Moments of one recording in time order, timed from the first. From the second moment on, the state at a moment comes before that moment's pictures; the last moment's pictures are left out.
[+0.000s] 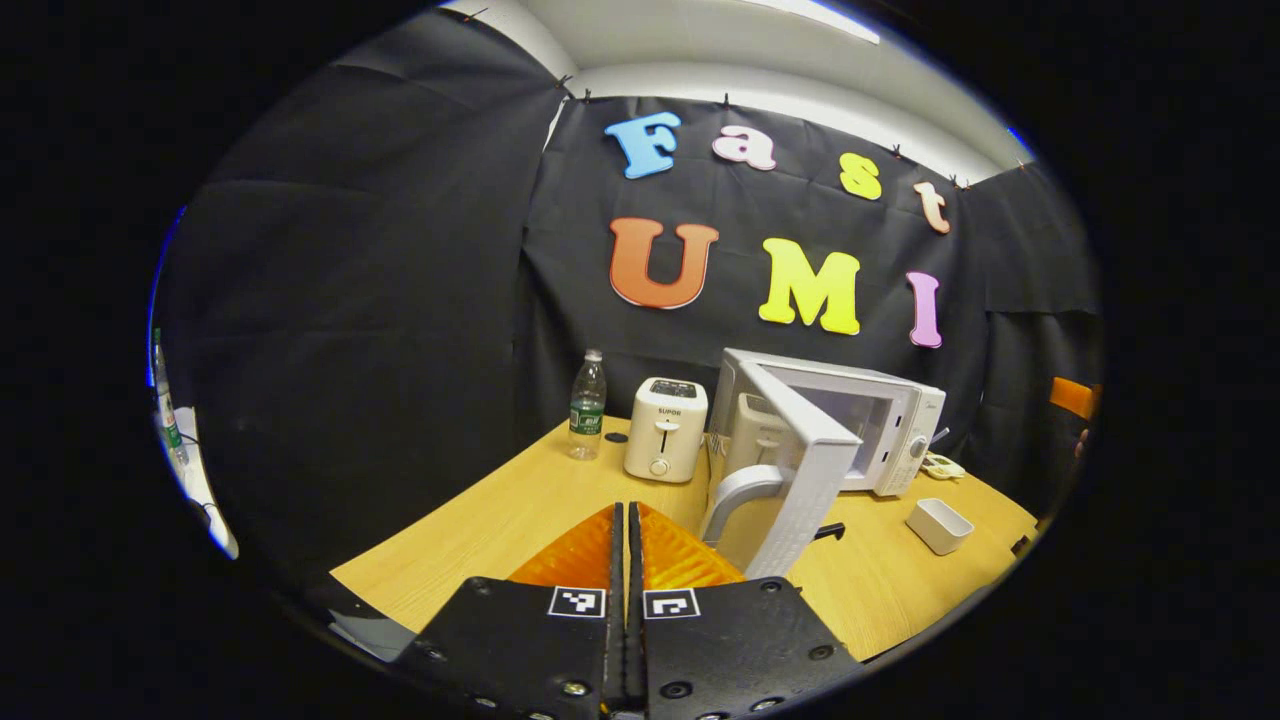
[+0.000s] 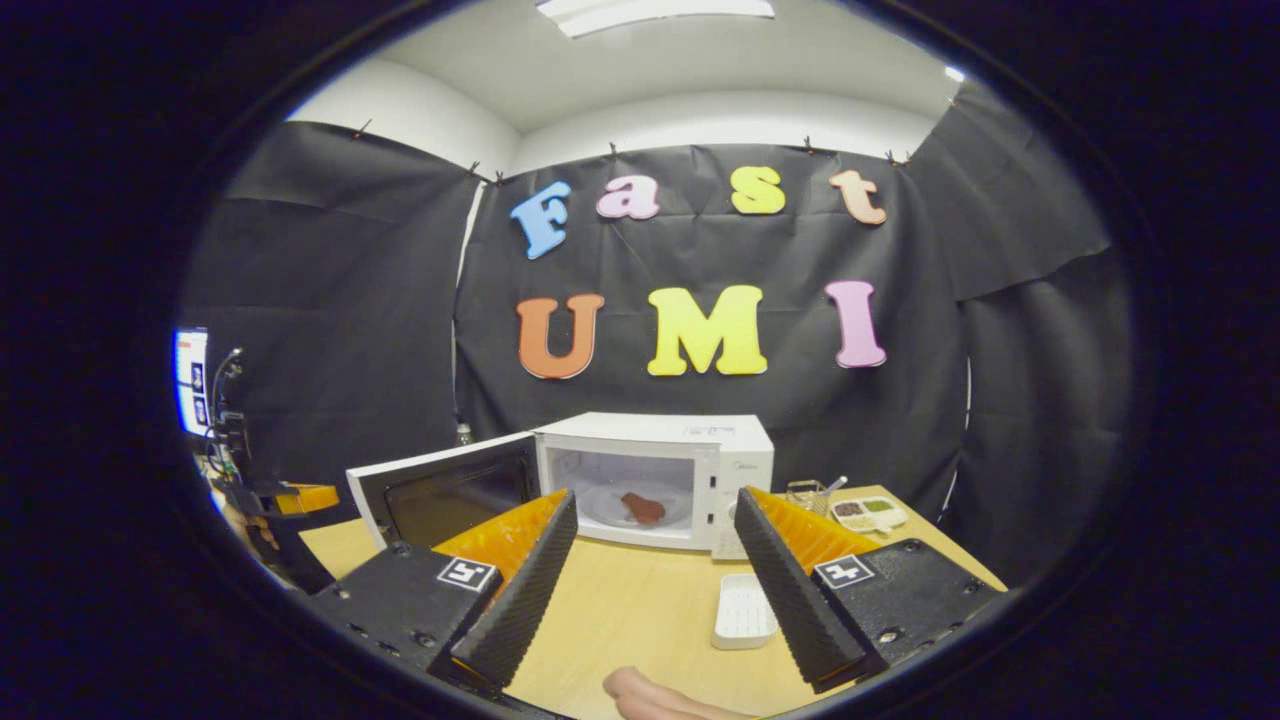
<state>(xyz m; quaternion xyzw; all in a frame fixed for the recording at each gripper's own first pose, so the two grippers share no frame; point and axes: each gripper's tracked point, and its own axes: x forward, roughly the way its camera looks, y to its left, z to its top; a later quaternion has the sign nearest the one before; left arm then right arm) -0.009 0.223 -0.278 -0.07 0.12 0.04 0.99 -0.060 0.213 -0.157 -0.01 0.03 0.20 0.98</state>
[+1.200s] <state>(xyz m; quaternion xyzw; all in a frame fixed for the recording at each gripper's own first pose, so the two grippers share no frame) 0.048 0.060 -0.311 -0.04 0.14 -0.10 0.98 -0.077 0.111 -0.126 0.01 -0.02 0.13 0.99</state>
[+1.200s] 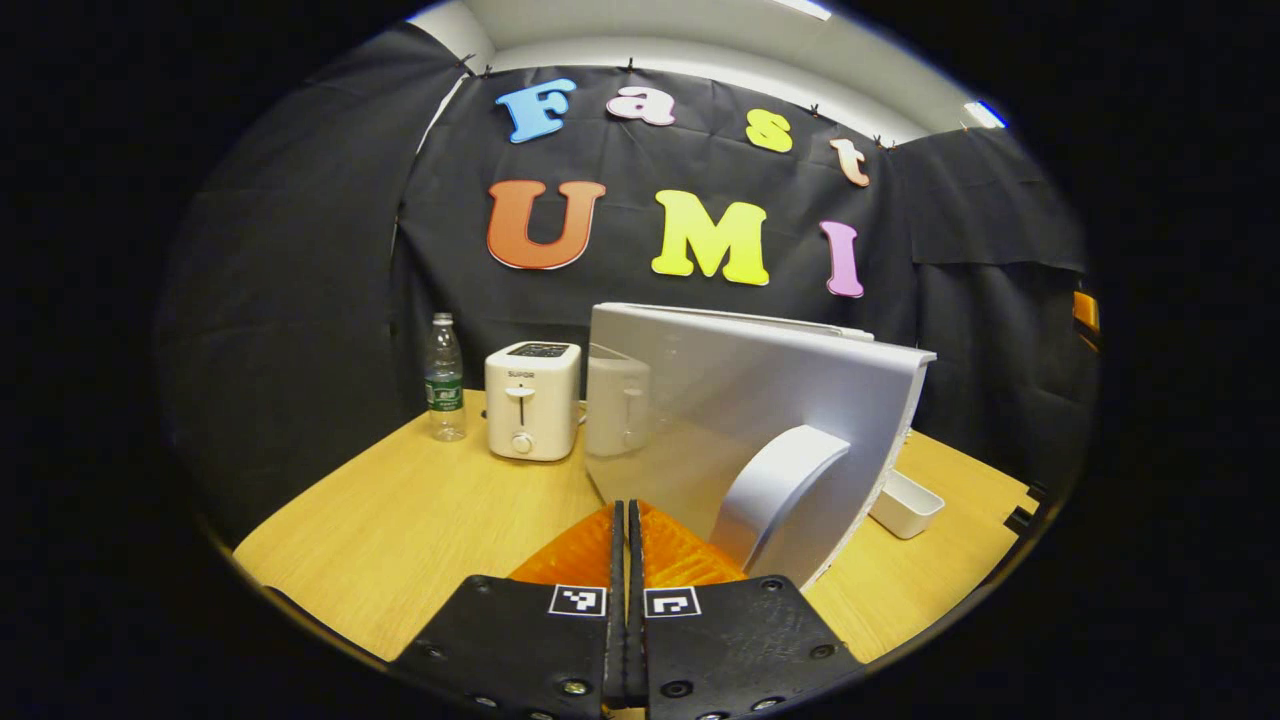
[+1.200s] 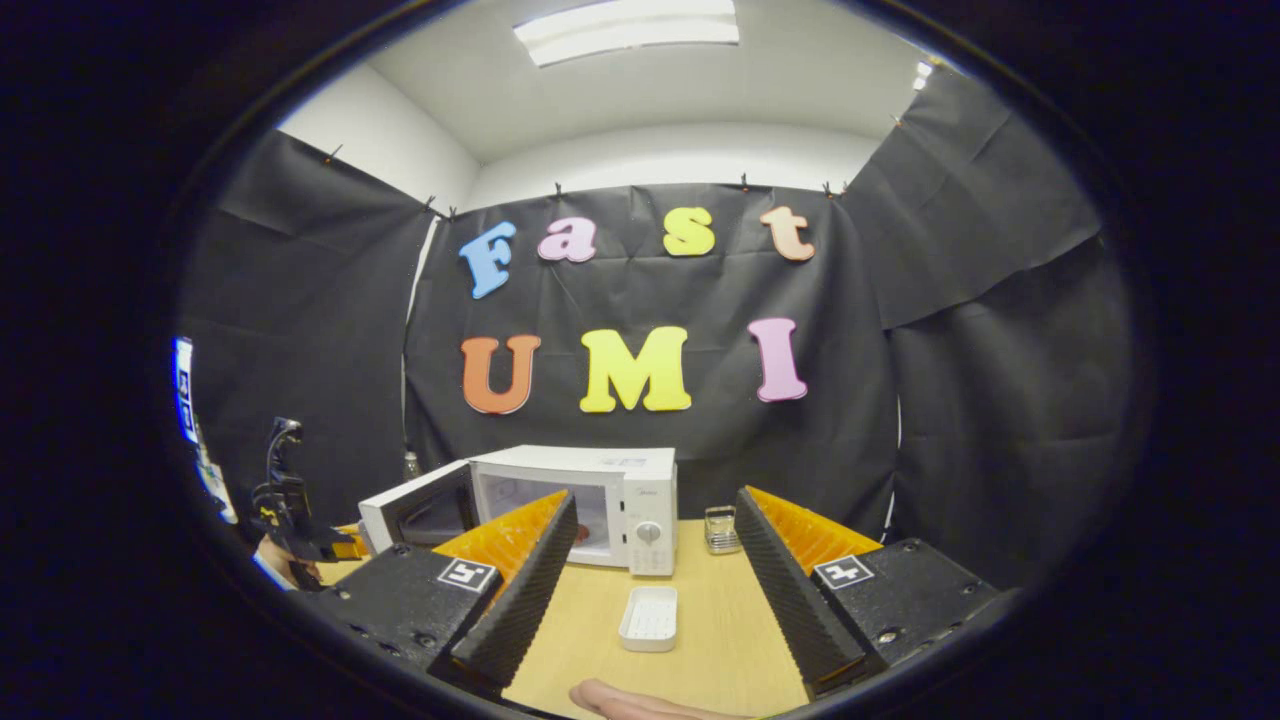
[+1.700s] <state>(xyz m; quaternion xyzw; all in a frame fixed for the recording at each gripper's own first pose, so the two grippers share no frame) 0.084 -0.048 -0.303 -0.03 0.11 -0.21 0.97 -0.076 0.106 -0.128 0.01 -0.01 0.14 0.99</state>
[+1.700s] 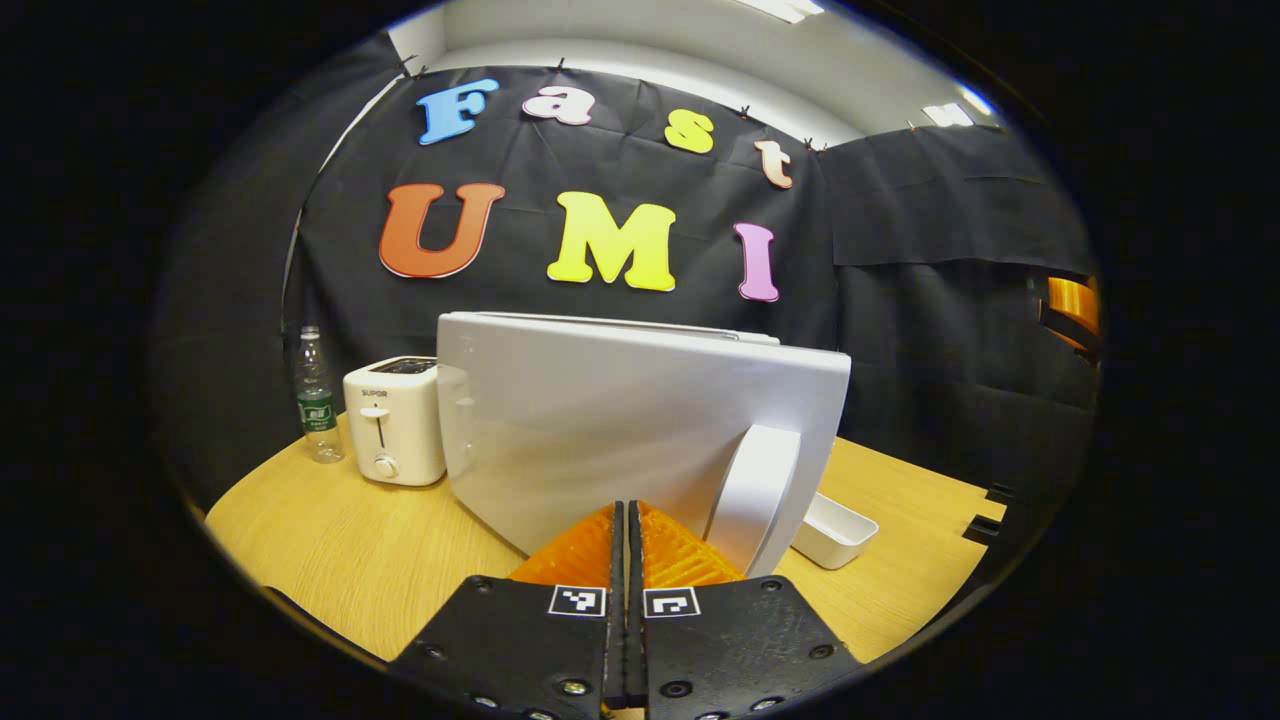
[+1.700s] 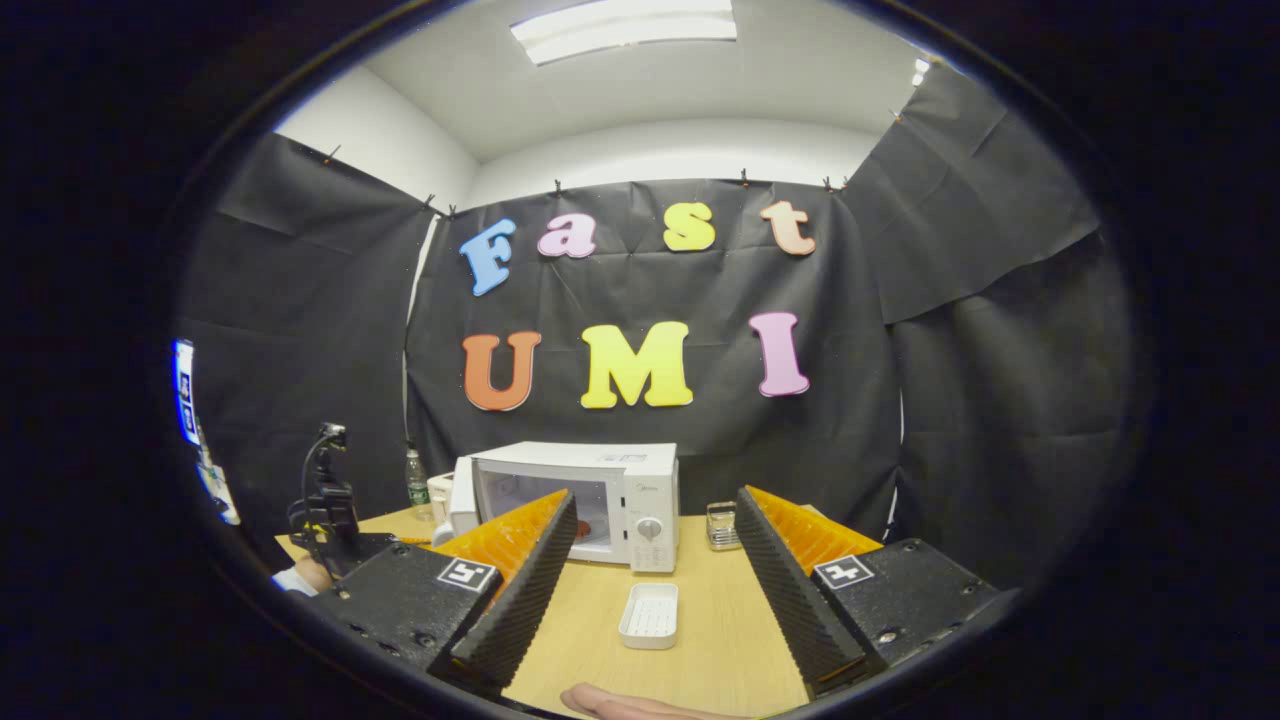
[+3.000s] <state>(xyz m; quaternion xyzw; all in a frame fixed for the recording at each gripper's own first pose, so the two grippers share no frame) 0.230 -0.171 -0.295 -0.08 0.09 -0.18 0.98 0.002 0.028 -0.172 0.05 0.00 0.11 0.99</state>
